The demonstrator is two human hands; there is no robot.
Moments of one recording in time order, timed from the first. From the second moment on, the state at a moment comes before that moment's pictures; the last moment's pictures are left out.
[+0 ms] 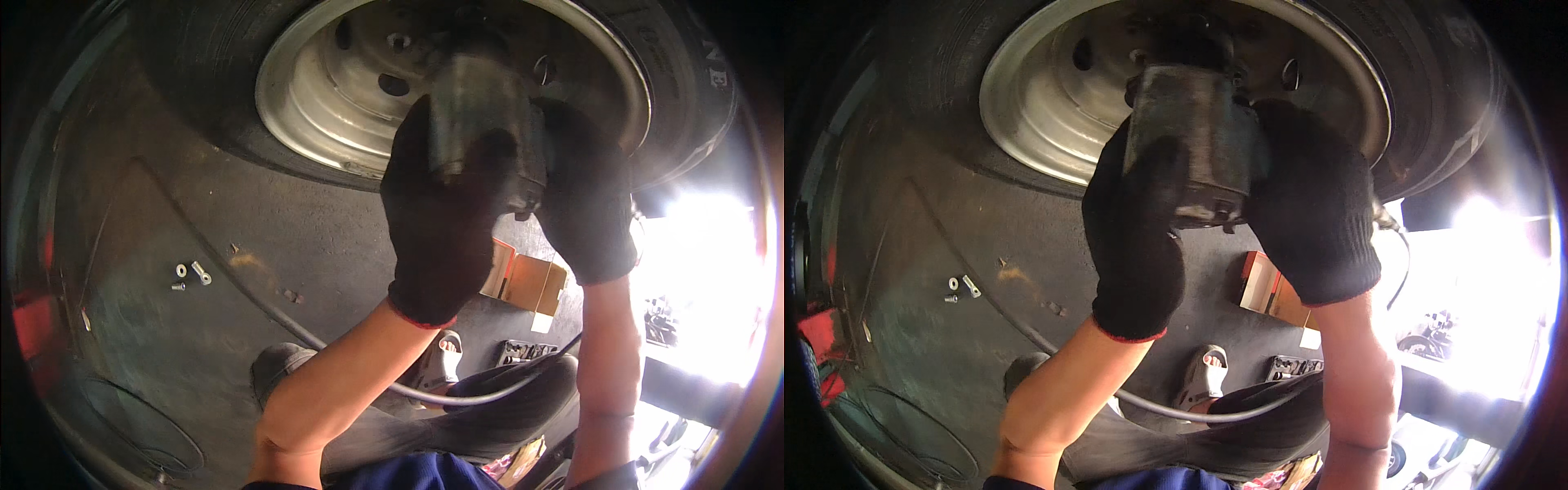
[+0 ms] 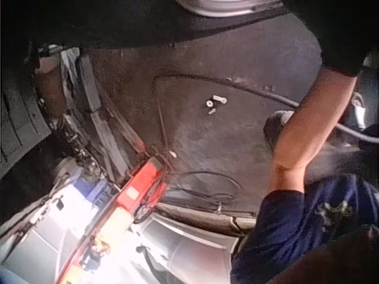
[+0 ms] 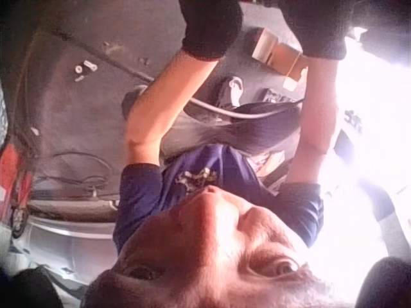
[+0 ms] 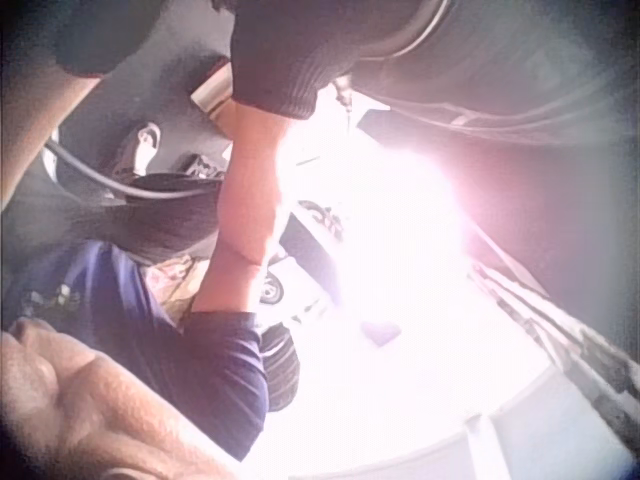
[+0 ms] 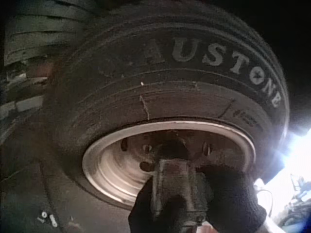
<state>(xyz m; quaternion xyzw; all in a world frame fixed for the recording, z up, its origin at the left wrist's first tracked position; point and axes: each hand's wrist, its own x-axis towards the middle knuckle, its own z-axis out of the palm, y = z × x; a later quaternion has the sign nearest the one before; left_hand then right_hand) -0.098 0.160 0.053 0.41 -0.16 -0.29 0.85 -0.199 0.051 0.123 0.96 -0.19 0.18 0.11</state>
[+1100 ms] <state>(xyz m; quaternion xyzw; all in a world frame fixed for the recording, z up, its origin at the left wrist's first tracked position) -0.113 0.140 0.031 0.40 -0.12 -0.28 0.86 -0.141 -0.019 0.125 0.96 -0.14 0.09 0.21</state>
